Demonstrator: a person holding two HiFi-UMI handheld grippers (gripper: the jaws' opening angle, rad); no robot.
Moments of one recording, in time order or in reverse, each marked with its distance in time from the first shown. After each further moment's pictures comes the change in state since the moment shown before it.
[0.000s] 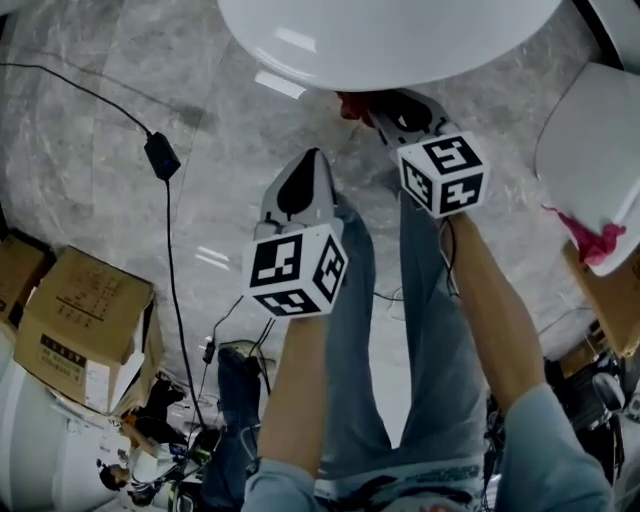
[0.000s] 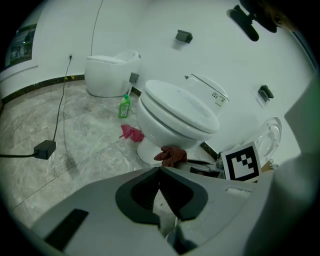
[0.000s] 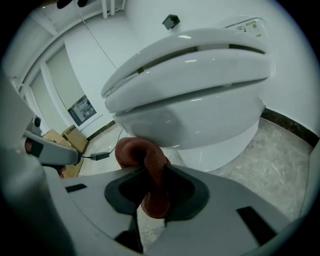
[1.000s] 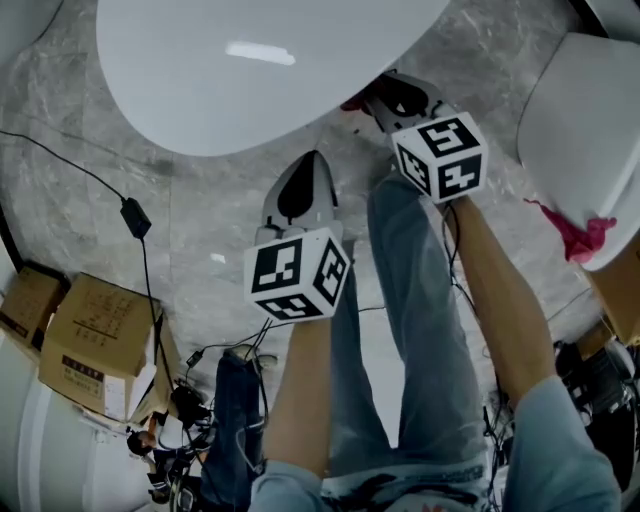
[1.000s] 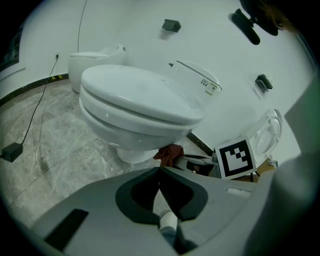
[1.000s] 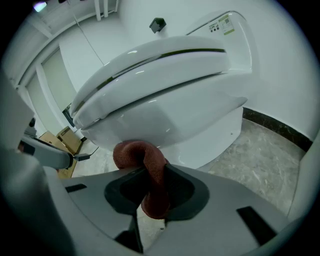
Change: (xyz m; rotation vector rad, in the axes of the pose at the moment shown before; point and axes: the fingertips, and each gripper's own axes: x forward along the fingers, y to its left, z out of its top) left arm 0.072 -0.114 -0.002 0.037 0.047 -0.030; right arm -0.043 -0.133 0.010 0.017 0.005 -0.038
